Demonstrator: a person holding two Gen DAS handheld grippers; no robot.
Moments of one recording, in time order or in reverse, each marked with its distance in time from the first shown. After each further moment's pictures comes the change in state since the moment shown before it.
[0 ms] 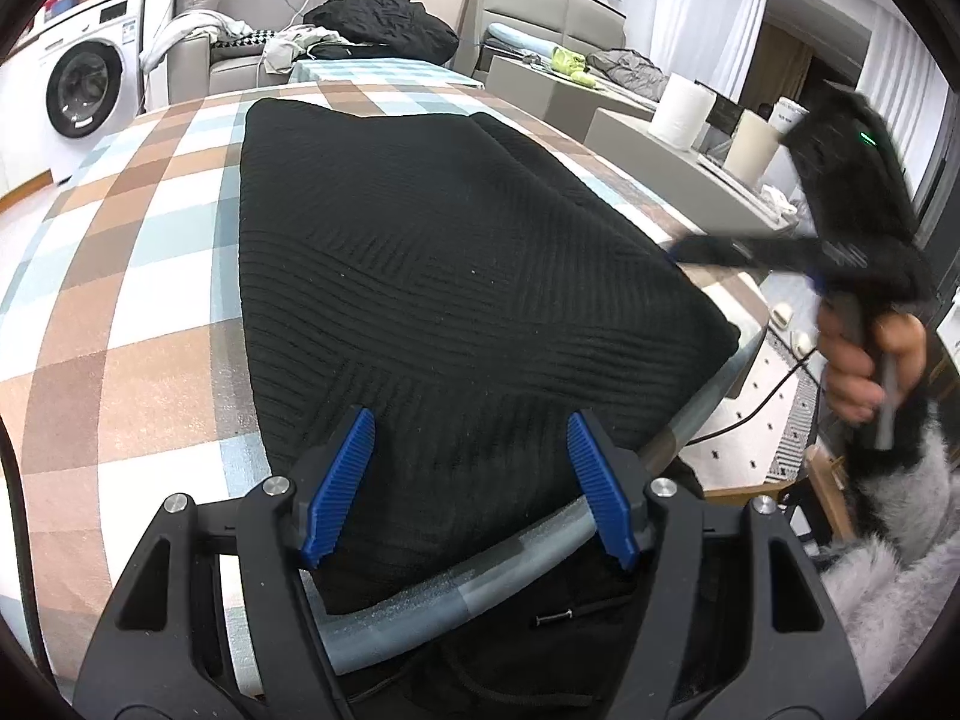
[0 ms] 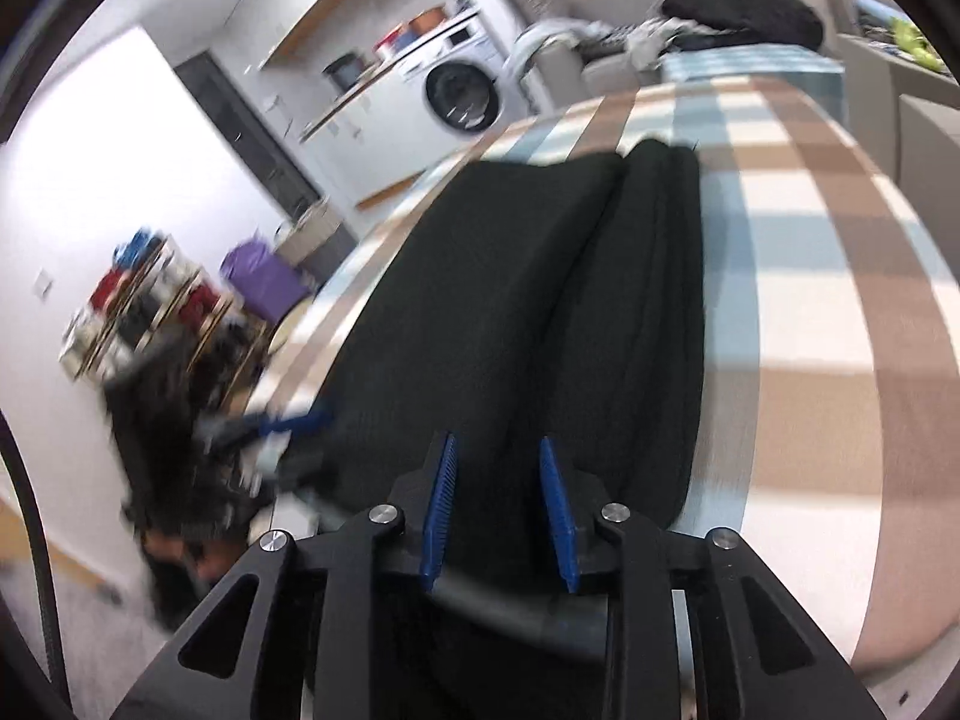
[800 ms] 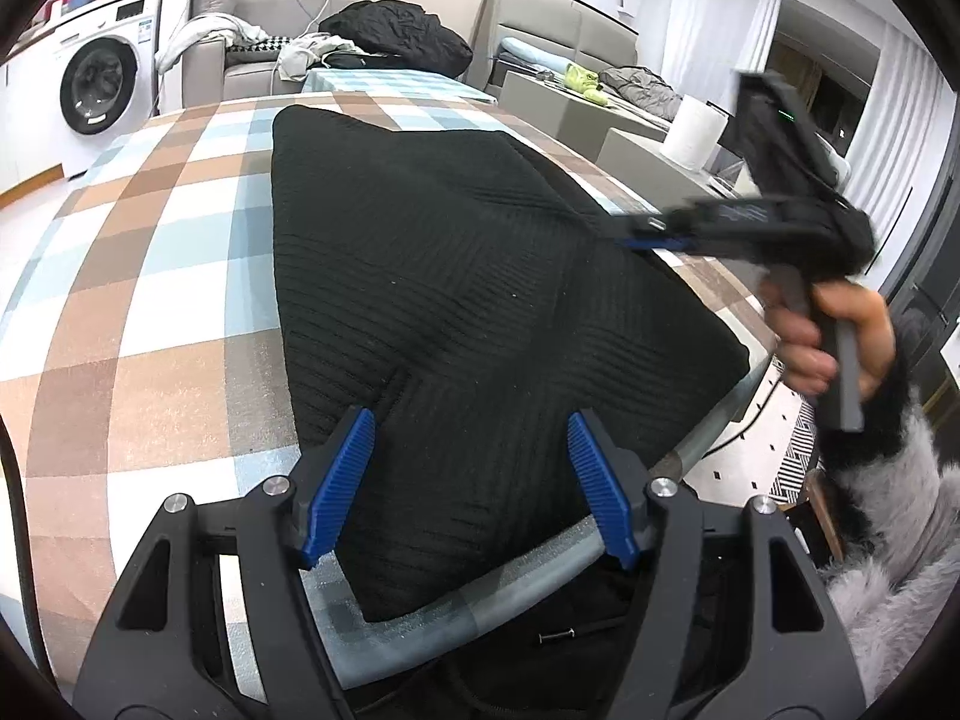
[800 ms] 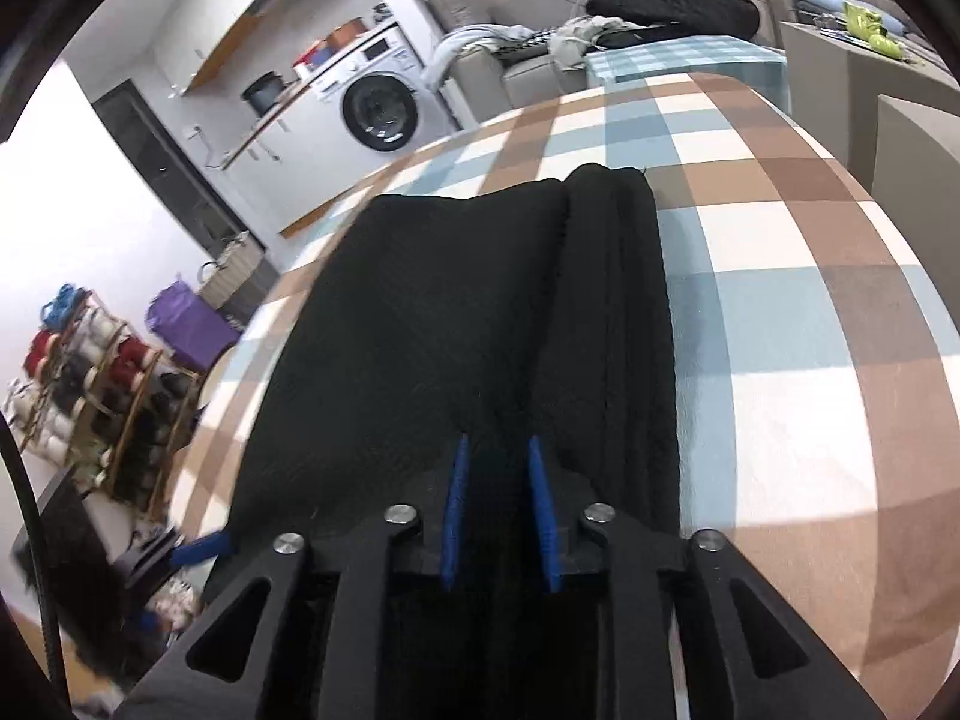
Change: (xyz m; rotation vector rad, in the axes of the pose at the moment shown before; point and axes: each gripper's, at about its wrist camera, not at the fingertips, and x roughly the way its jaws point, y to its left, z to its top) left arm 0.000 0.005 0.006 -0.028 -0.035 0.017; right arm 0.034 -0.025 0.041 0.079 0.023 -0.095
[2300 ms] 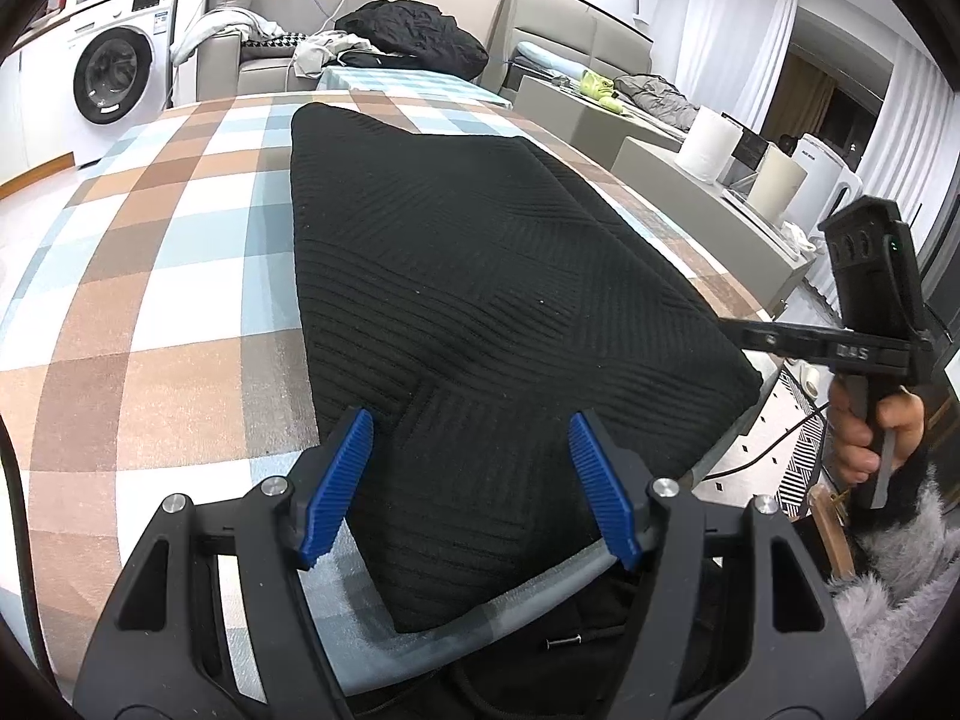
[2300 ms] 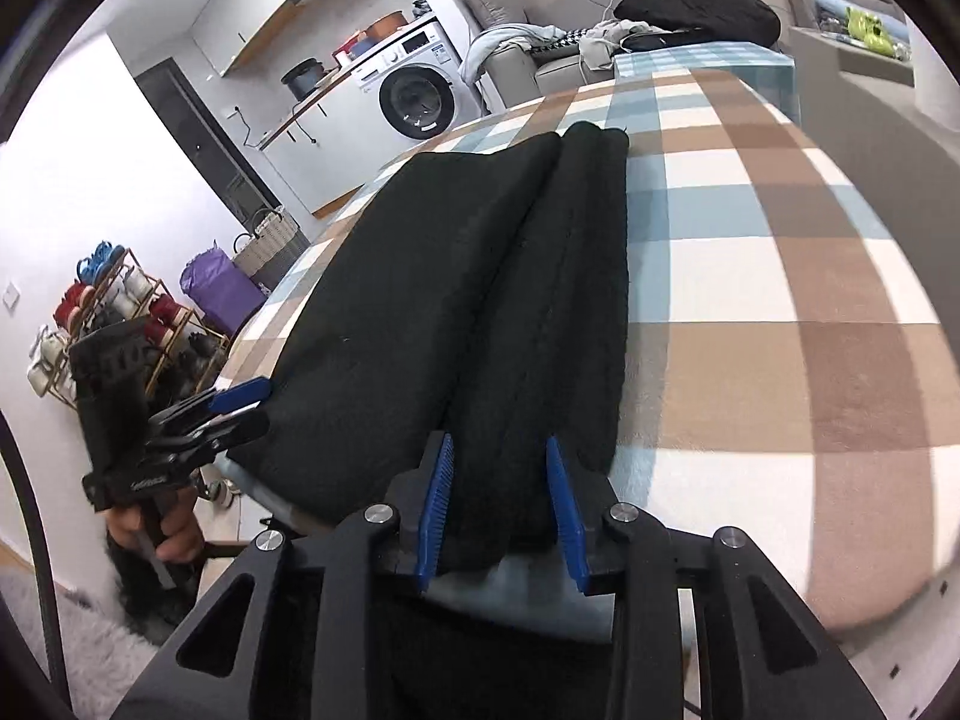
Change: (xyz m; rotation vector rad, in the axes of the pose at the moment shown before) left arm -0.002 0.004 0.001 -0.034 -0.007 0.021; right arm -0.045 -0.013 -0.073 -0.053 -0.027 0.017
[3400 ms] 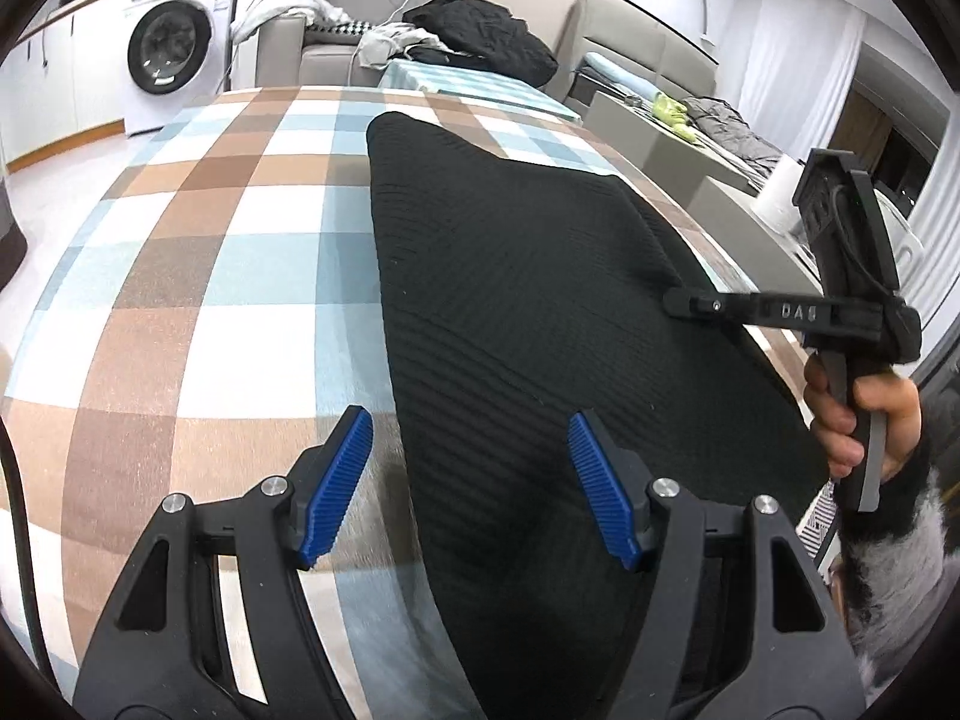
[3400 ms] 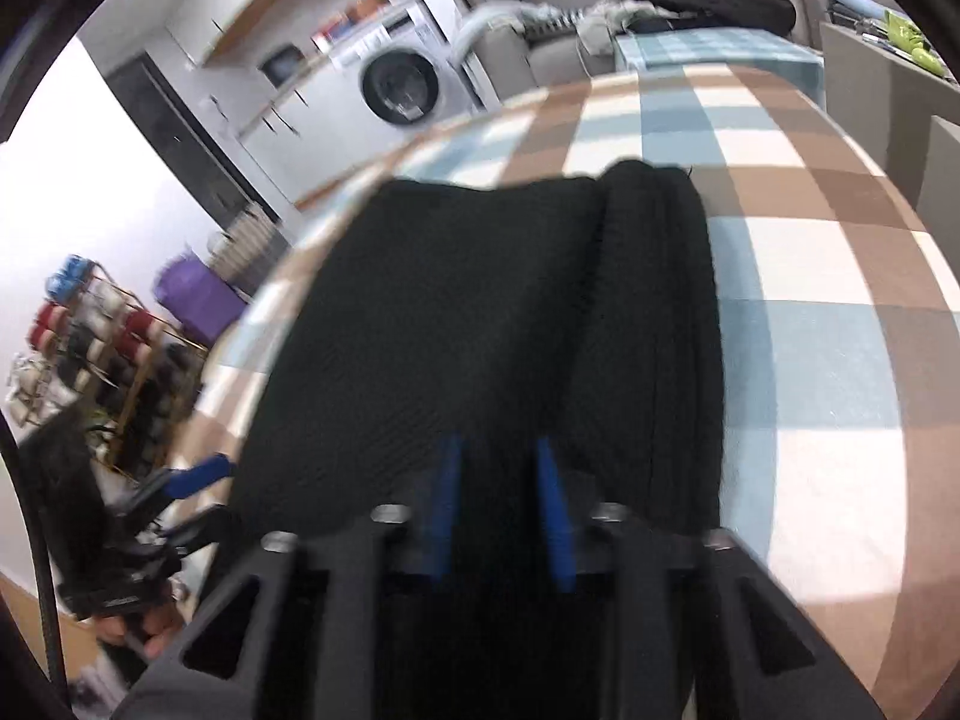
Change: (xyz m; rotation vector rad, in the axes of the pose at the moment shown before) left arm 0.023 0.043 0.044 -0.123 -0.002 0.103; right arm 0.097 0.015 0.104 -0.025 0.093 -0.037
